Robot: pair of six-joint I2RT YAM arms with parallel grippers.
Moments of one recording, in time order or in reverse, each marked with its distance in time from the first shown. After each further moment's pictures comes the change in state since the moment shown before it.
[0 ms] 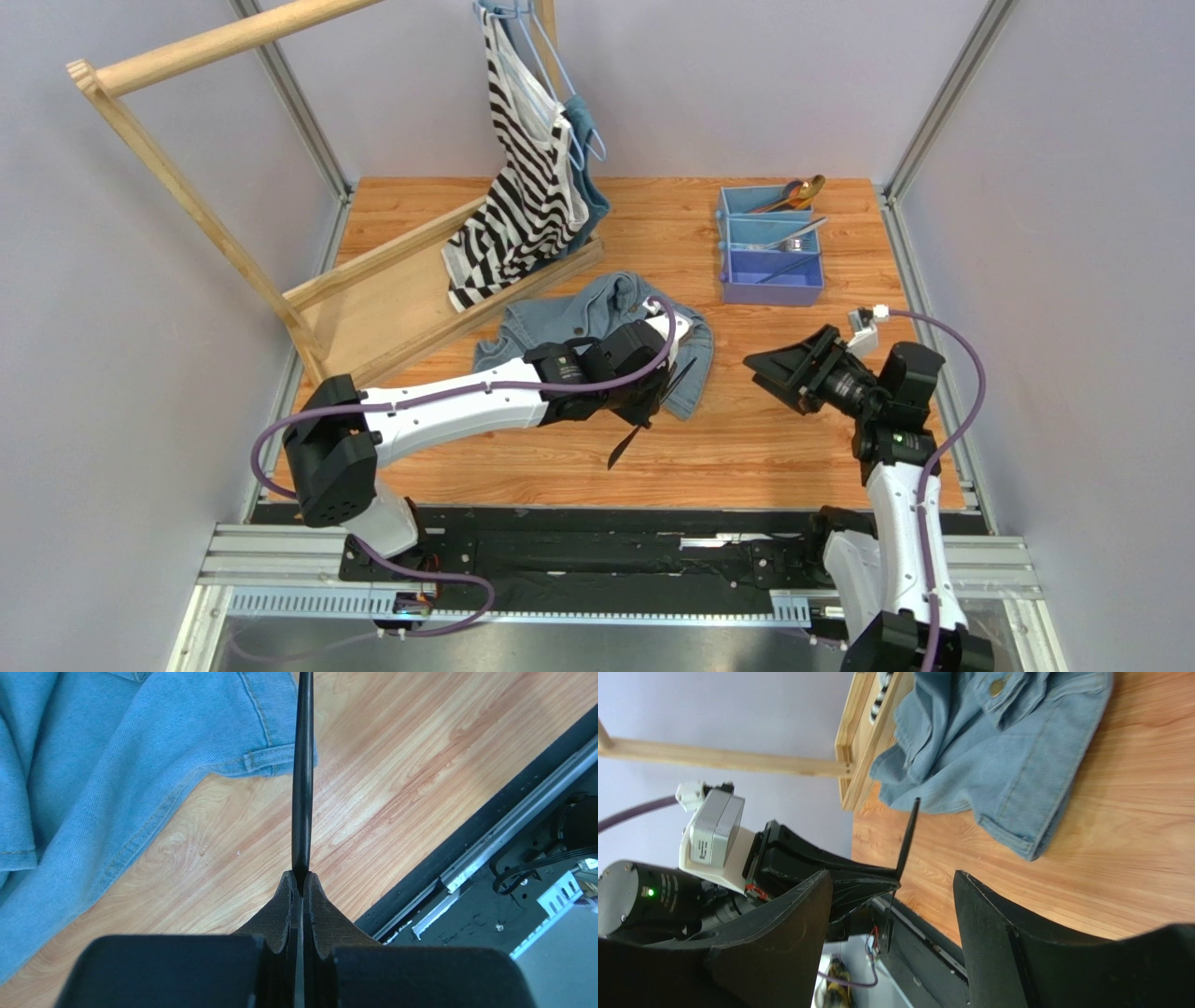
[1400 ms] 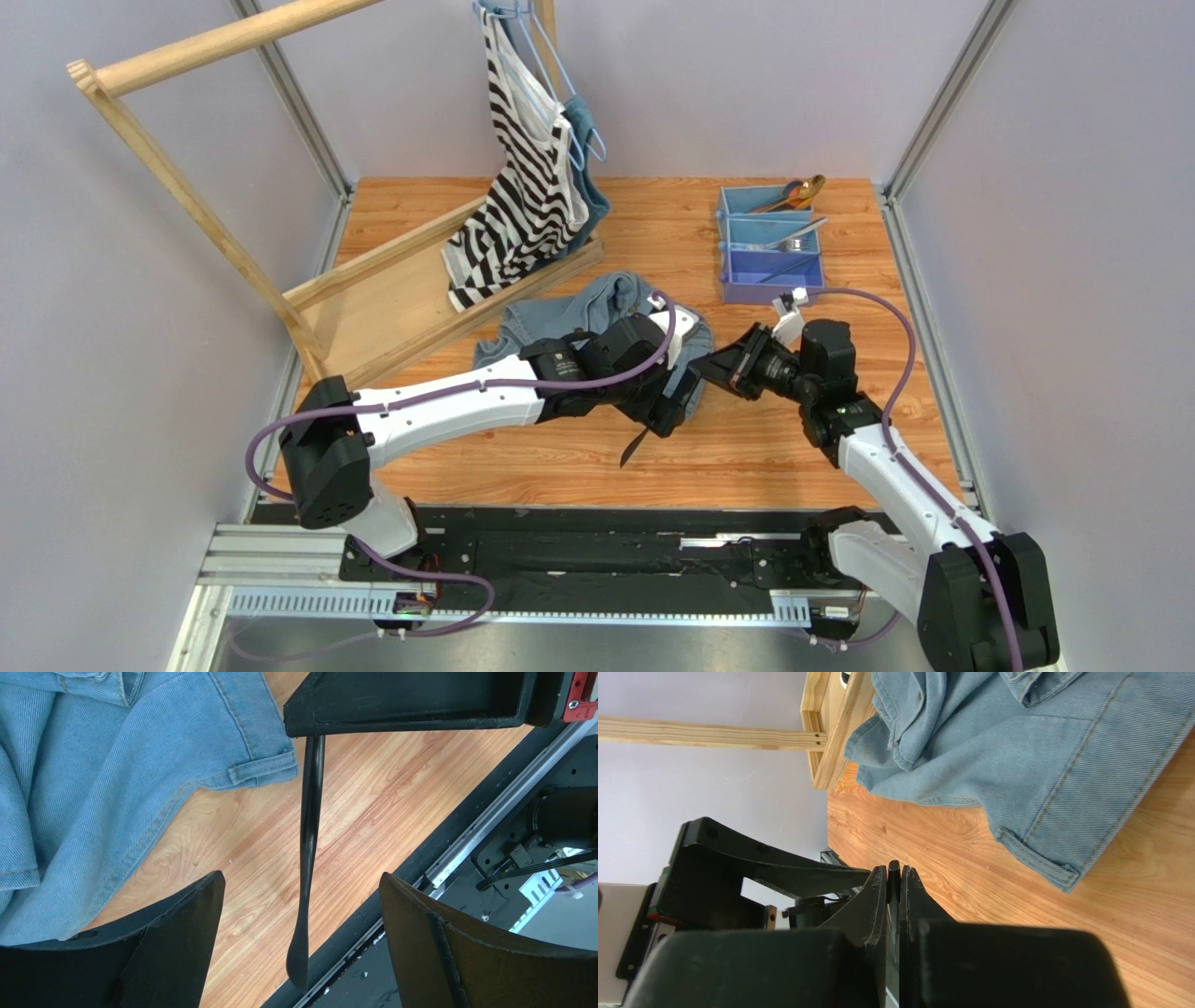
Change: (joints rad) left arm 0.008 -0.013 0.028 -0.003 0.050 0.035; right arm 0.504 0.256 0.019 0.260 0.379 0.122
